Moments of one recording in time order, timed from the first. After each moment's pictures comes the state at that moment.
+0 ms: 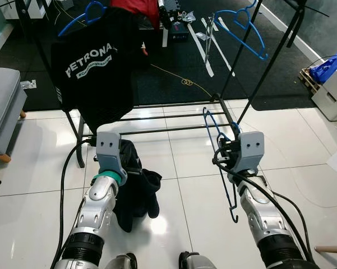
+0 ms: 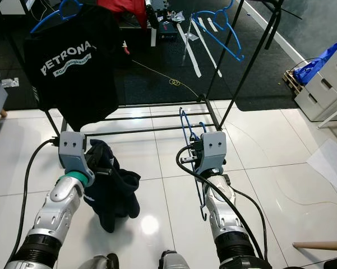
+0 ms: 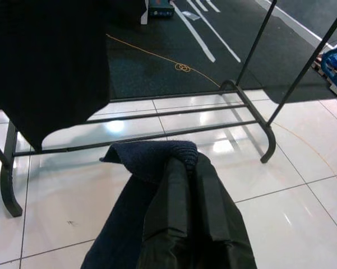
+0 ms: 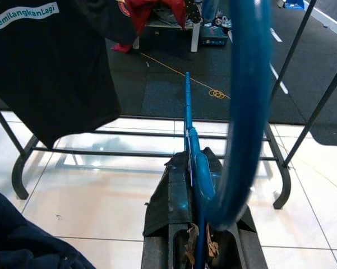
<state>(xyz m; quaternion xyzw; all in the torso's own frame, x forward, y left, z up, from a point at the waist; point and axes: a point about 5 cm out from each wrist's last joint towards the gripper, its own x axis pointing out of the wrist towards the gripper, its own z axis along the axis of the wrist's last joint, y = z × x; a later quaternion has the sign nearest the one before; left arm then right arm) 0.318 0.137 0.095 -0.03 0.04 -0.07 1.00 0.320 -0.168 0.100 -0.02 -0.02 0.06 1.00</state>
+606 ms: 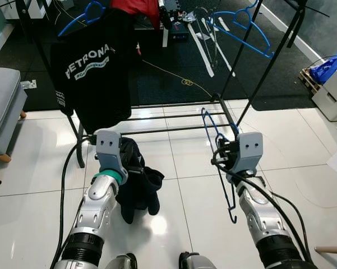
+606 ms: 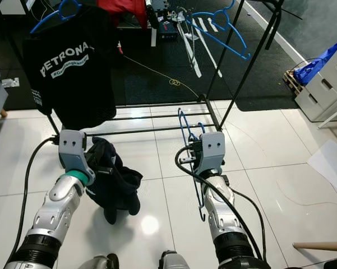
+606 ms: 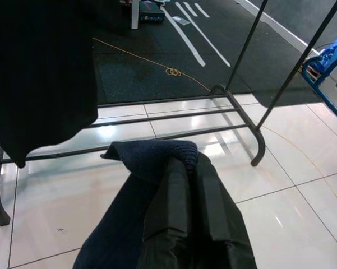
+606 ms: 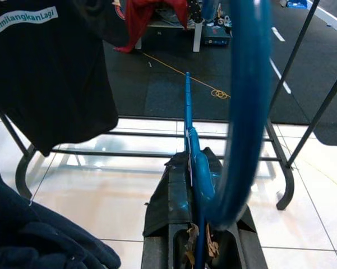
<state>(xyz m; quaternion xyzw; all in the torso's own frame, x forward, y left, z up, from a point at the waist) 0.315 0.135 0.095 -0.04 0.04 -0.09 0.99 0.318 -0.166 0.097 -0.02 -0.02 0.07 1.00</state>
